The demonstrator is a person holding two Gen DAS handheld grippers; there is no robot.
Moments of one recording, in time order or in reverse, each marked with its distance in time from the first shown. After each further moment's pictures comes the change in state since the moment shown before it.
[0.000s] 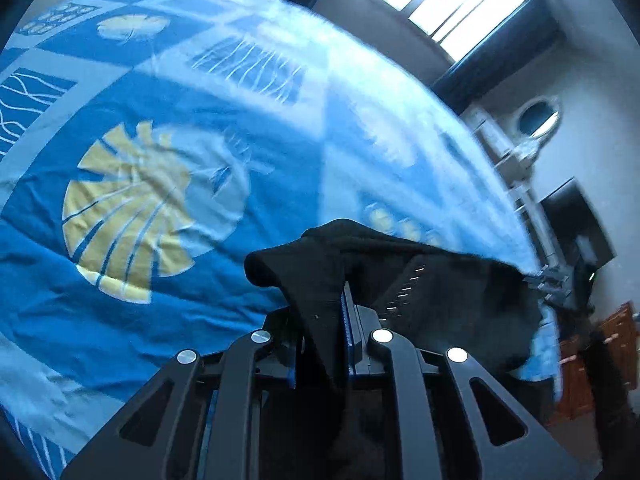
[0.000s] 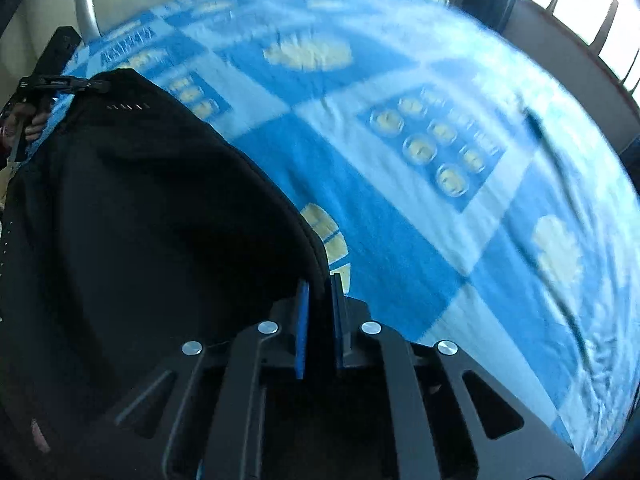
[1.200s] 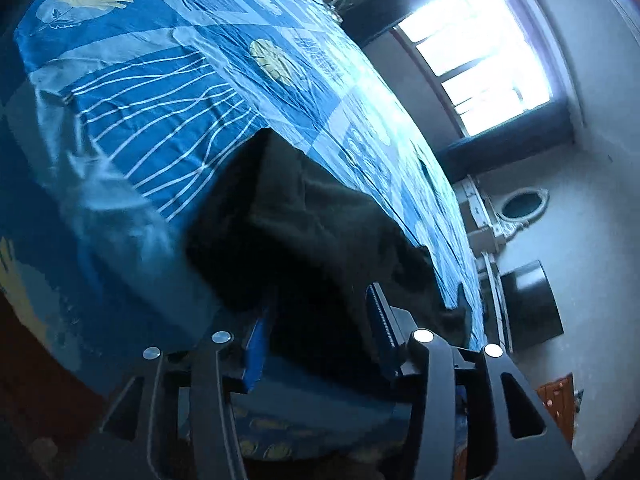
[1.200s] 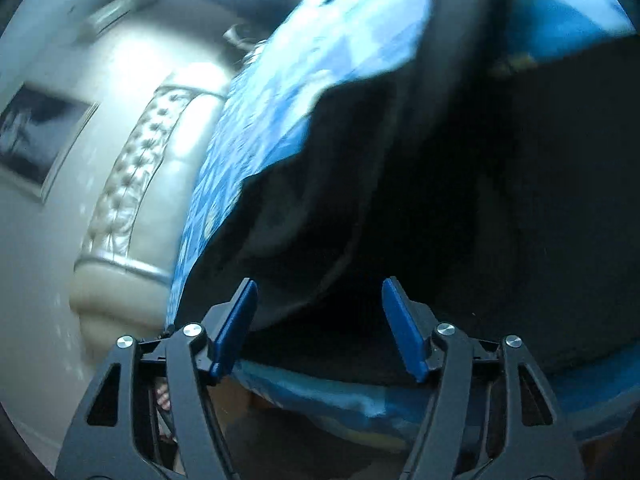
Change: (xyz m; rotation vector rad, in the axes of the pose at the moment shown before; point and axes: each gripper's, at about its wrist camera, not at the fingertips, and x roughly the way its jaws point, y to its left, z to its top) left arm -0.146 -0.039 -0.235 -0.358 -0.137 -0.053; right arm -0.117 0.109 -0.277 1.213 -0.302 0.437
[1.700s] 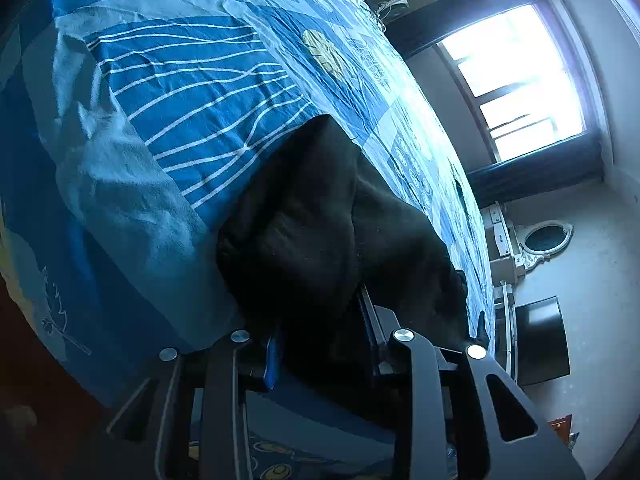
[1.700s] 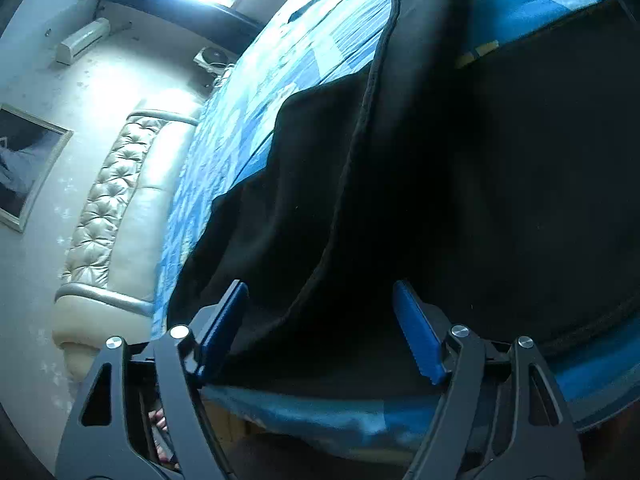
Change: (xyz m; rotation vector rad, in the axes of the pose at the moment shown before) left arm 0.020 0.027 0.001 -0.116 -0.023 0.063; right arm 0.022 0.000 -0.012 0.009 -0.071 -0.141
